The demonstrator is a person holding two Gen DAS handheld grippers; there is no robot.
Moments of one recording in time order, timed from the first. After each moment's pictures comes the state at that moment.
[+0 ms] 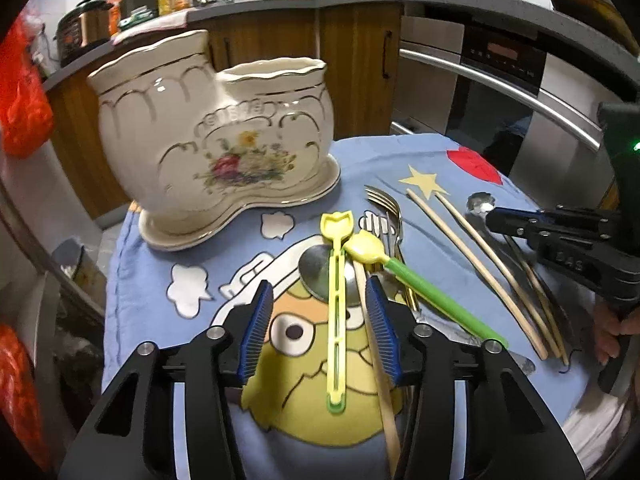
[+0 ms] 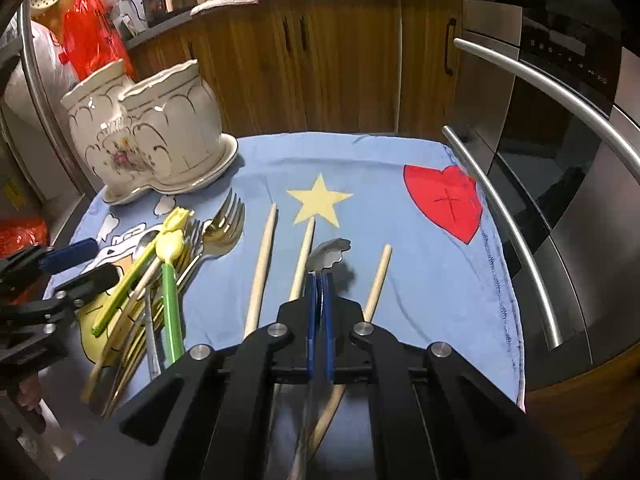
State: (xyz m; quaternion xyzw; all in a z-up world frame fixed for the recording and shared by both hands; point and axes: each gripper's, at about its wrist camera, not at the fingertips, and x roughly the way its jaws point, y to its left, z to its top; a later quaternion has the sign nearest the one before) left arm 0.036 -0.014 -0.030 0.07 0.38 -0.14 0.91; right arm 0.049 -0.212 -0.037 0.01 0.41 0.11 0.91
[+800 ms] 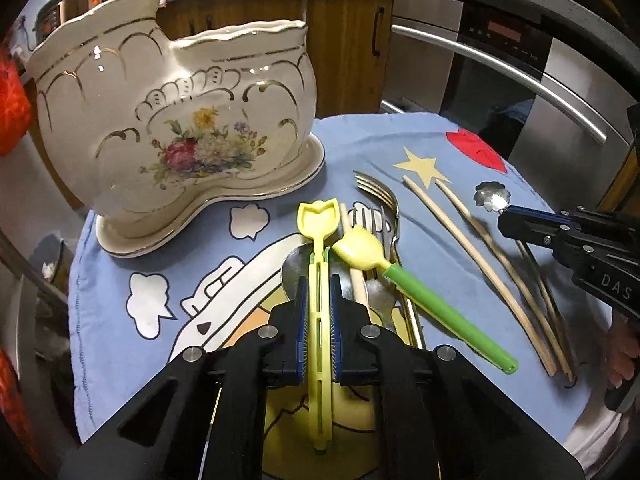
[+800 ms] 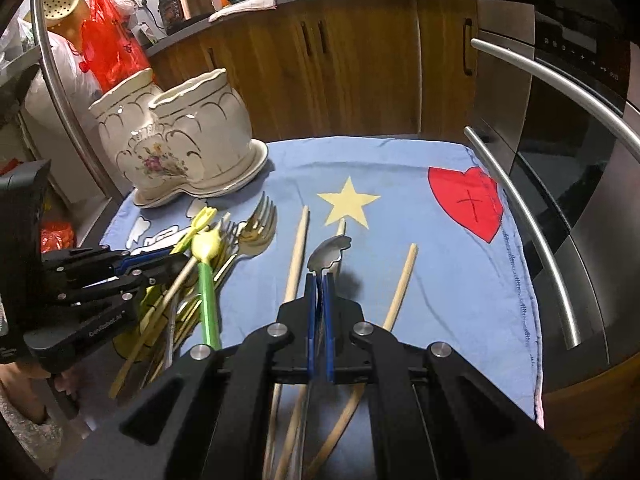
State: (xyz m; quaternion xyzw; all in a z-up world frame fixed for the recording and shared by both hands) left arm 0.065 -0.028 -0.046 0.06 0.41 -0.16 0.90; right arm 0.042 -0.208 -0.029 0.03 0.40 0.15 0.90
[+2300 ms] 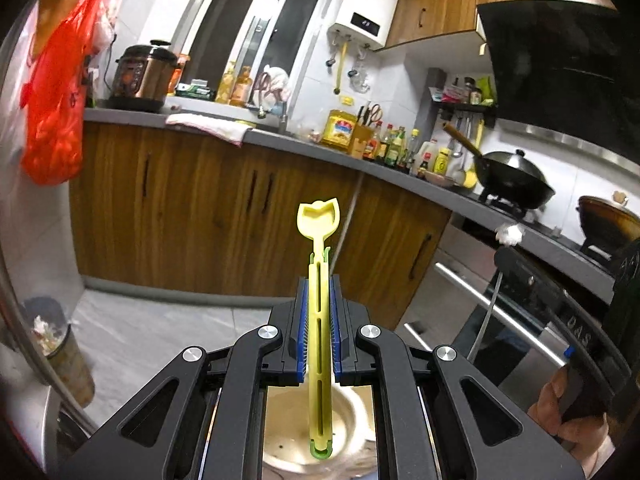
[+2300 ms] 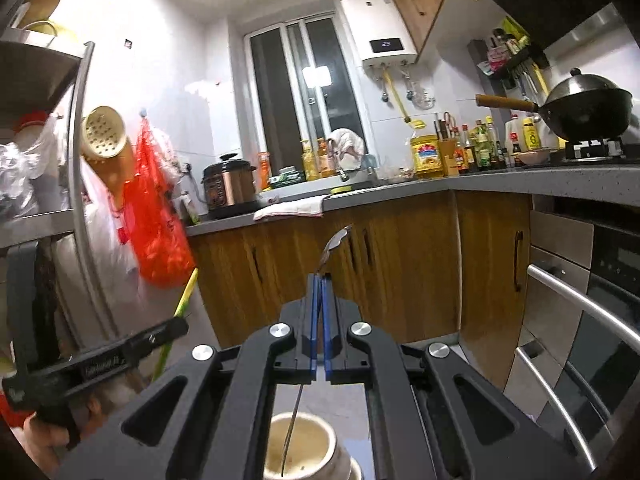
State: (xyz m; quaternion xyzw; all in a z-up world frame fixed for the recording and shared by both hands) left arm 0.143 0.099 0.121 -0.11 0.17 -0.12 0.97; right arm 0.136 -0.133 0.142 0.09 0.07 0.17 0.98
